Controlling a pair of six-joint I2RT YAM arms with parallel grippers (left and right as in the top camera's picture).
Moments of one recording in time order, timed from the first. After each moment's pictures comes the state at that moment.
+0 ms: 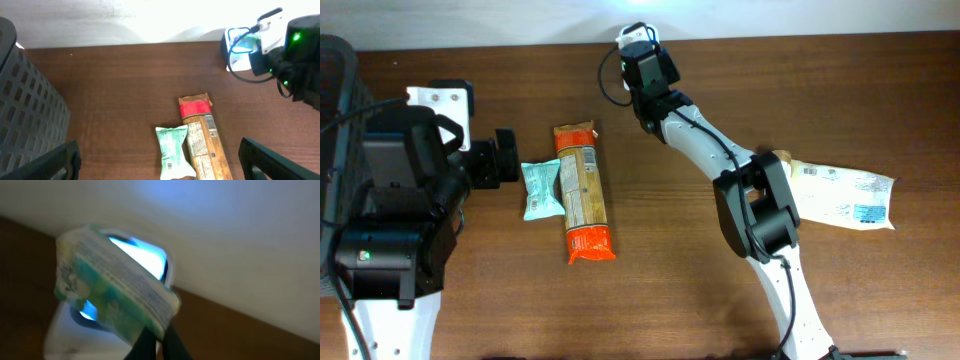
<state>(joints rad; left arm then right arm) -0.04 1.15 1.47 -0.92 -0.07 0.01 0.48 2.47 2.05 -0.12 0.46 -0.20</state>
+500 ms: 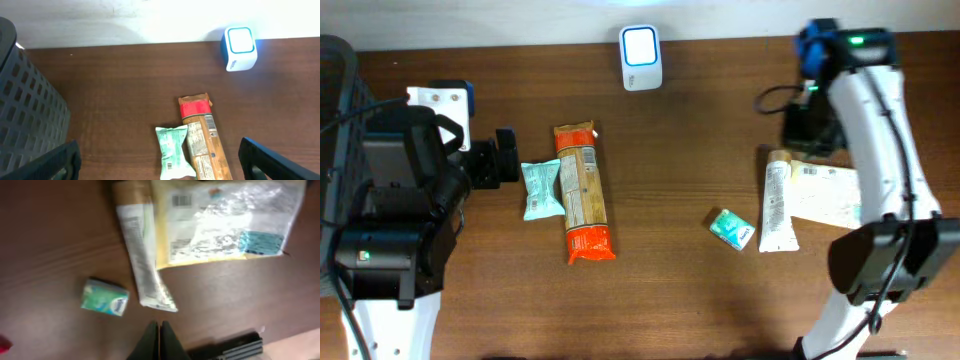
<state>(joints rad) -0.04 1.15 1.47 -0.92 -0.07 0.01 -0.01 1.98 2.06 -1.69 0.08 0.31</state>
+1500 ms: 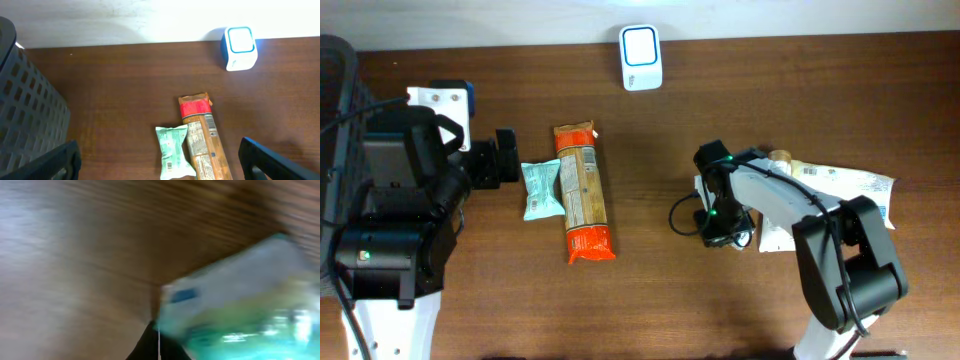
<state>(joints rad) -0.04 1.15 1.47 -0.92 -0.07 0.01 0.36 1.90 1.15 -0.98 -0.13 0.10</state>
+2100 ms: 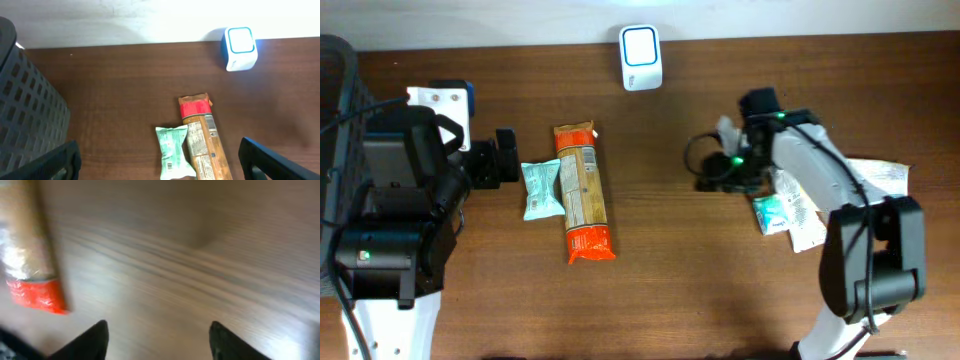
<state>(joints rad) -0.04 1.15 1.47 -0.92 -0.07 0.01 0.19 1.91 1.38 -0.91 -0.47 0.08</state>
